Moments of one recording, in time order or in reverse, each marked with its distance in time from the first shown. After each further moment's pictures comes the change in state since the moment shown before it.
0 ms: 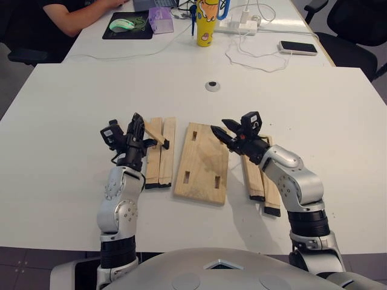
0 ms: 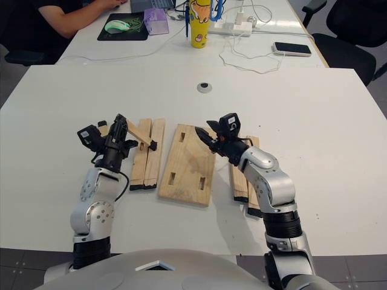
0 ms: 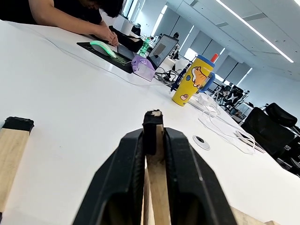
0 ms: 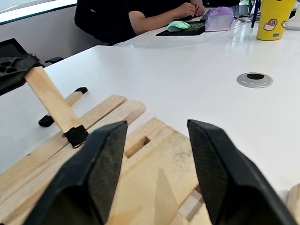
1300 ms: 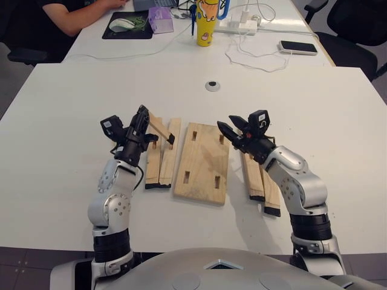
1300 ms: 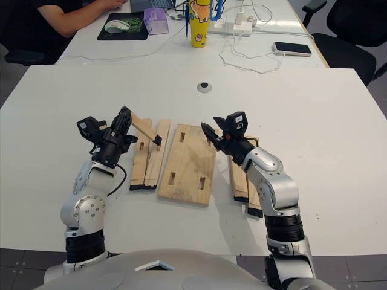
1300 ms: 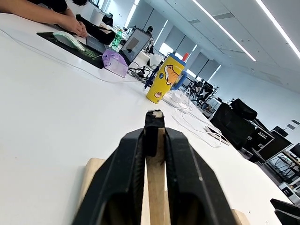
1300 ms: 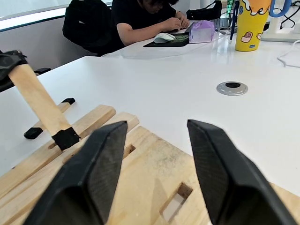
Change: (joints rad) left arm -0.037 0.034 0.081 -0.043 -0.140 0.128 -0.140; right arm 0.024 0.001 -0.042 -0.017 0.007 -0.048 -0.042
